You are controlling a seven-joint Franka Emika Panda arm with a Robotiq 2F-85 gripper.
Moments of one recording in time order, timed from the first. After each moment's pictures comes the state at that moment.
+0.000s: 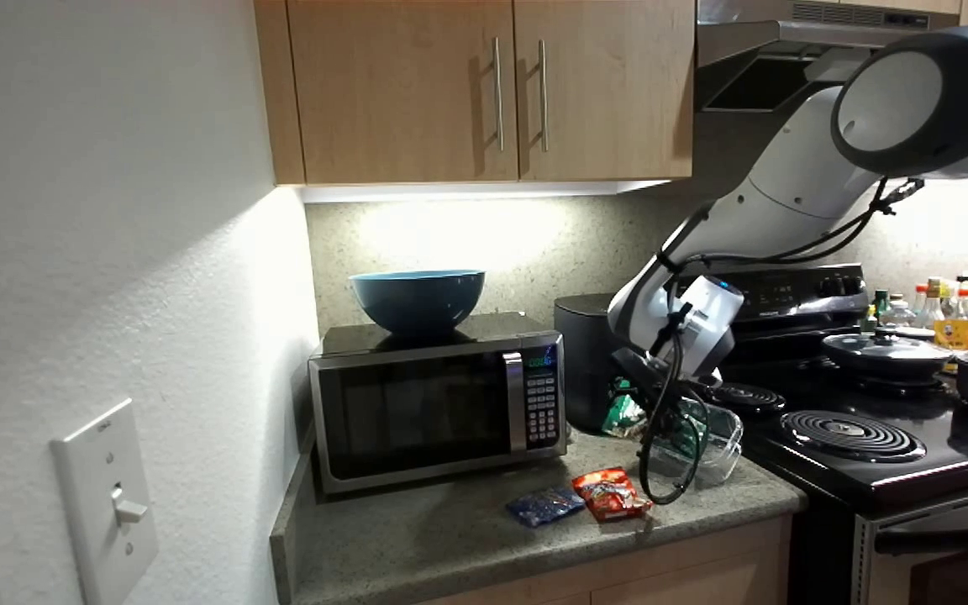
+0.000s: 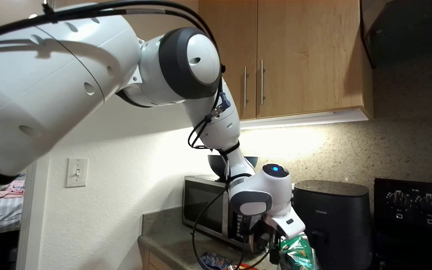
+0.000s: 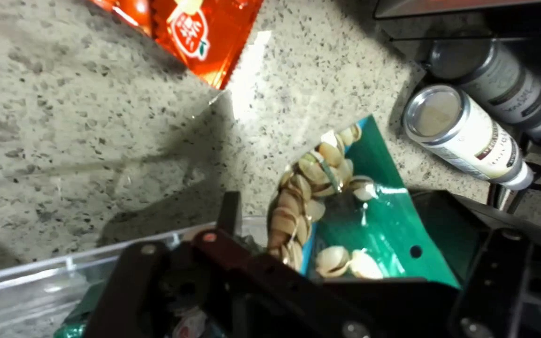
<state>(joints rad) -0.32 0.65 0.04 -1.83 0.92 2.92 0.38</state>
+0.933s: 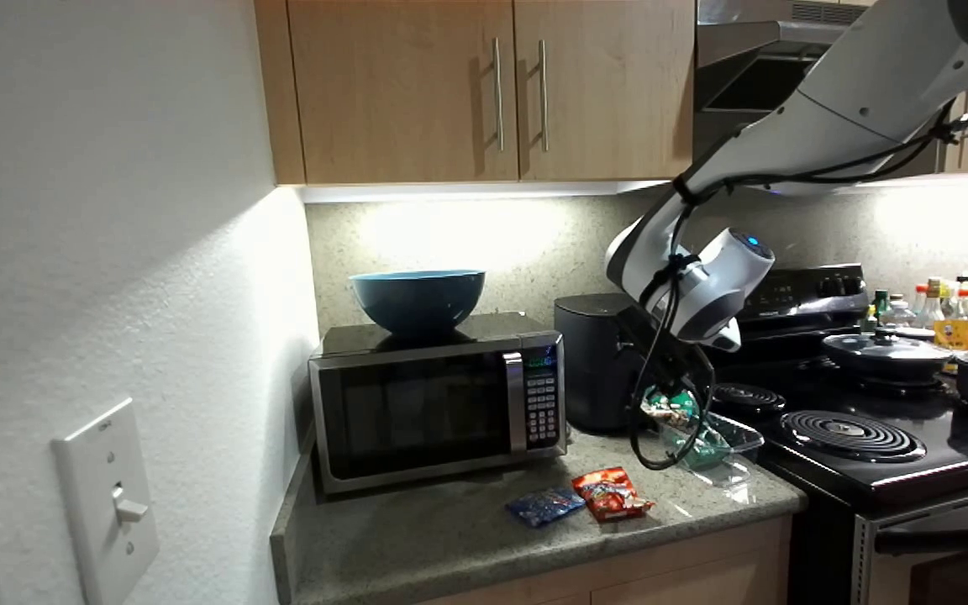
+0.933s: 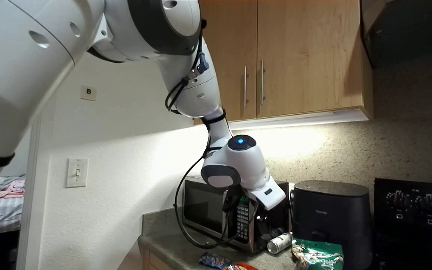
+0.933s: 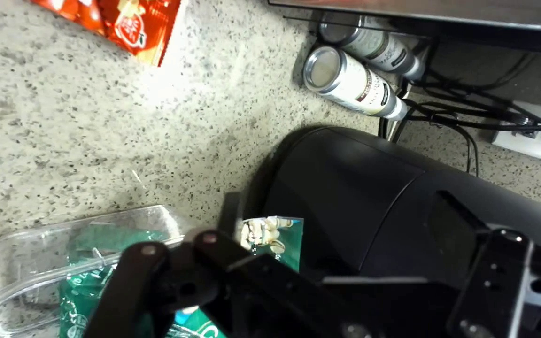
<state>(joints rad) -0.49 0.40 0.34 -2.05 1.21 3.26 0.13</state>
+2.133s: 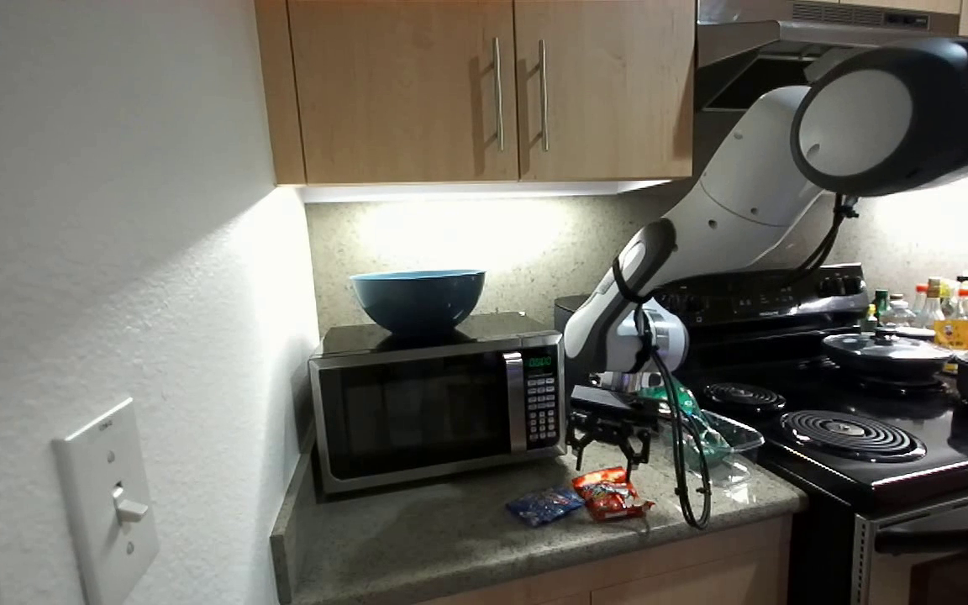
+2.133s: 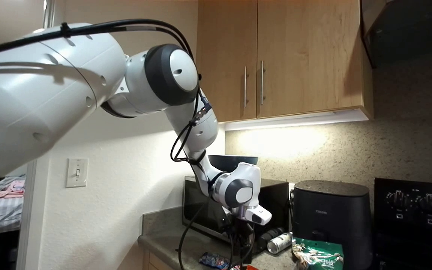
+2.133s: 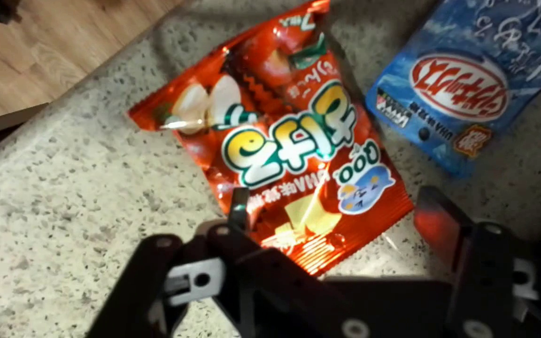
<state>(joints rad) -0.04 0.69 -0.17 -1.75 0.35 2.47 0.57</state>
